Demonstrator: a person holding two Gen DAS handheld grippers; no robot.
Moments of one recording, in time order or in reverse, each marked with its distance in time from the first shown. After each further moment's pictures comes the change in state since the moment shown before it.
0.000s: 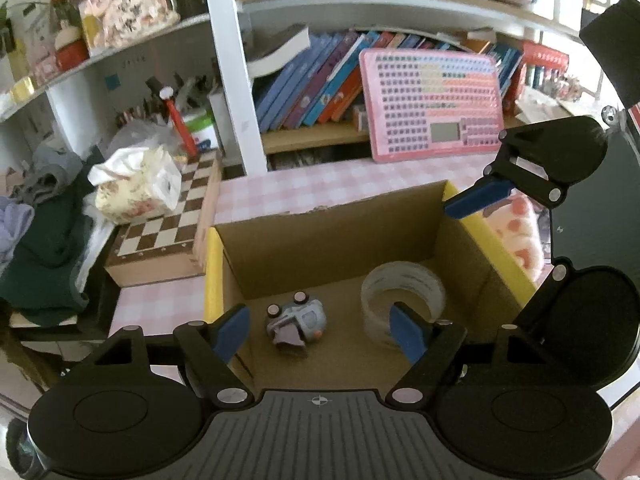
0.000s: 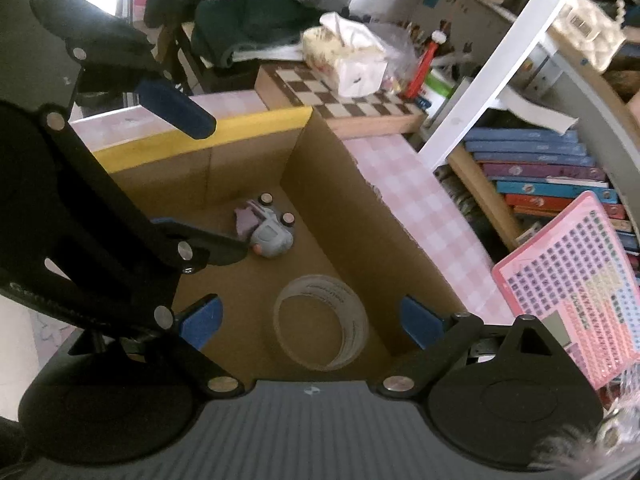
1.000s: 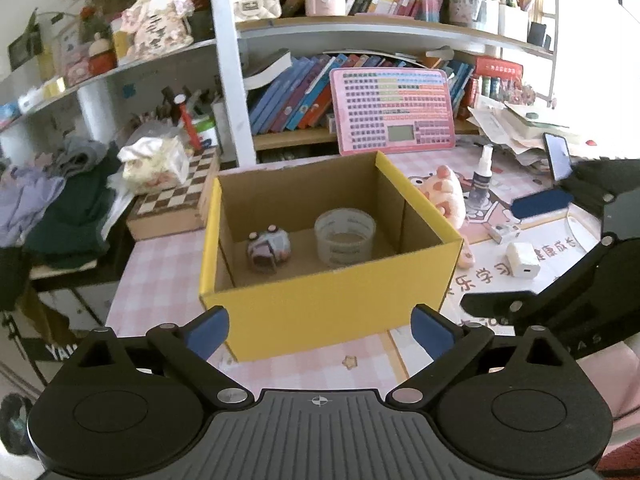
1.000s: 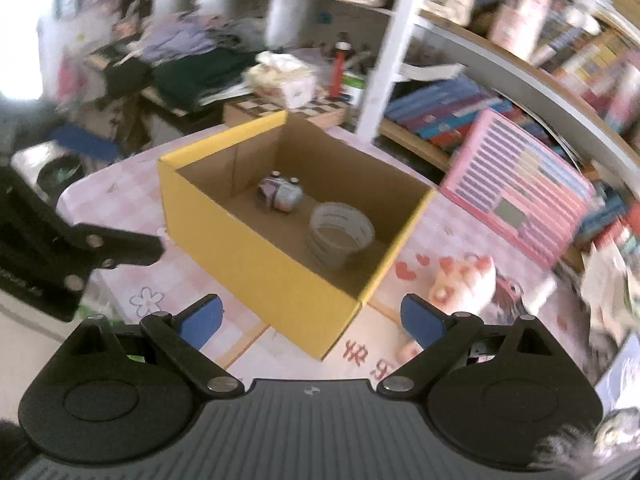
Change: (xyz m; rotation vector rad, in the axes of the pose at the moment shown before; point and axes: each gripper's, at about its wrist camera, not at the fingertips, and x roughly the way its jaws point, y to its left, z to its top) left arm -0.116 -0.034 -0.097 -0.017 -0.070 -0.021; right arm -0.121 0.086 -0.100 0.389 -0.115 -0.143
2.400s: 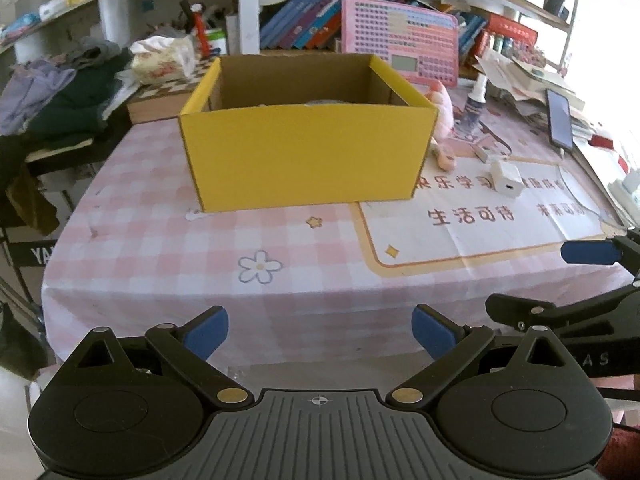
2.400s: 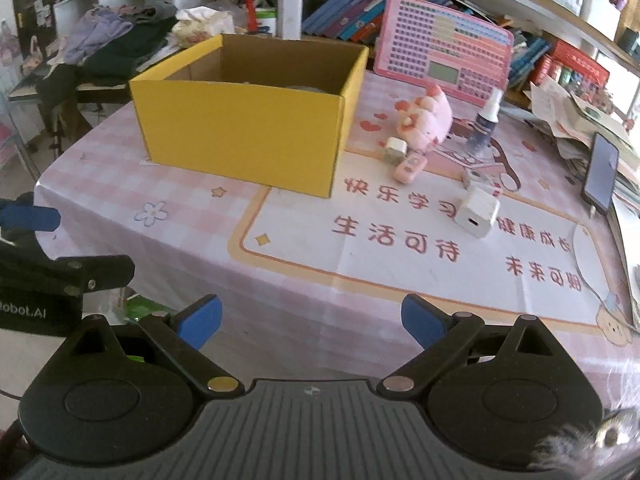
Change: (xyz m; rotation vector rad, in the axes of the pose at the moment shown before) left arm -0.009 -0.032 -0.090 -0.126 0.167 -0.024; right arm -0.033 0.045 -0.106 0.319 0.139 -0.124
